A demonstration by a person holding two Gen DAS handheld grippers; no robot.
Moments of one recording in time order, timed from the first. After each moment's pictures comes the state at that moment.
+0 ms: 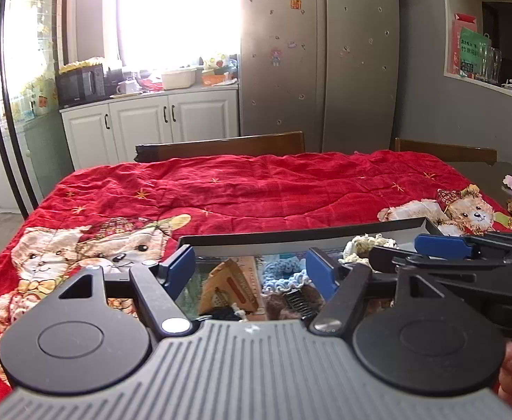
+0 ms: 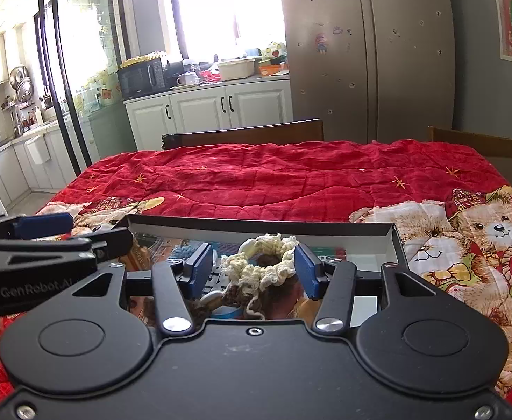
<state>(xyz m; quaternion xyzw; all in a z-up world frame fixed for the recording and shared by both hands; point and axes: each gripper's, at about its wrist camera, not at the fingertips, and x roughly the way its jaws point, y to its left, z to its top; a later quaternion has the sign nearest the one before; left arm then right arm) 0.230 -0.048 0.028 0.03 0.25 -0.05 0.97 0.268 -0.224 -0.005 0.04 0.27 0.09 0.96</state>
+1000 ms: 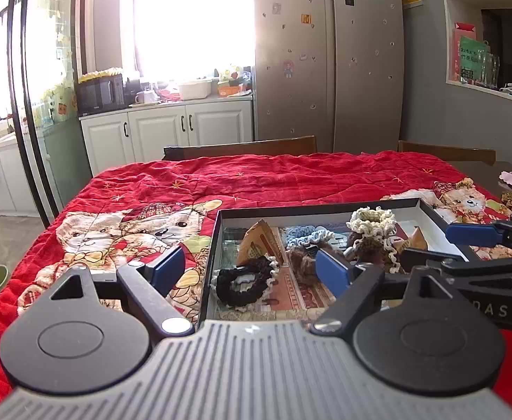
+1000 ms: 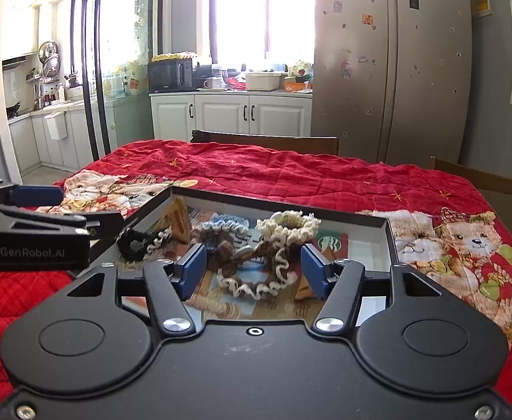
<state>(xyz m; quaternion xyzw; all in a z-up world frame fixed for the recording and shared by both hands) 0.149 -0.022 0.030 0.03 0.23 -0.03 0.97 0.176 -0.207 0.007 -0.03 0.24 0.11 0.96</state>
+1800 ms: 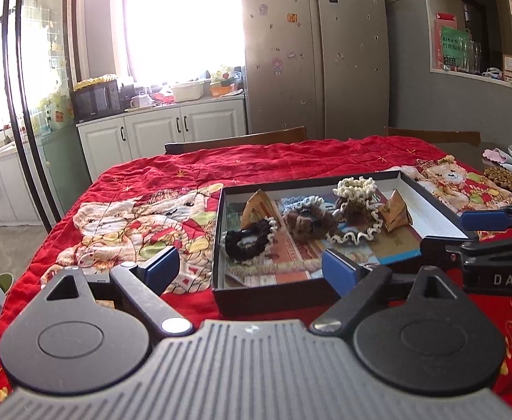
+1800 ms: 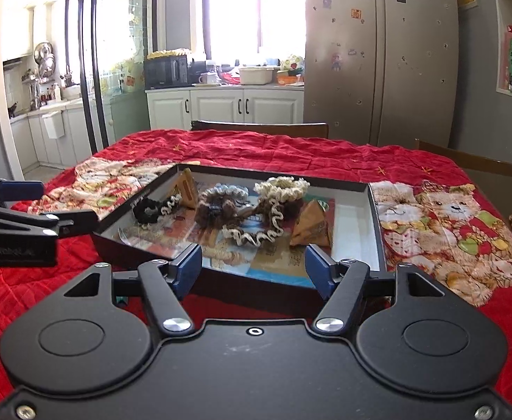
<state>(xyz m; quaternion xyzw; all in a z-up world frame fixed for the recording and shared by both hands) 0.090 -0.012 0.025 0.05 0.23 -0.05 0.97 0.112 -0.221 0.003 -0.02 0.25 0.10 0.96</state>
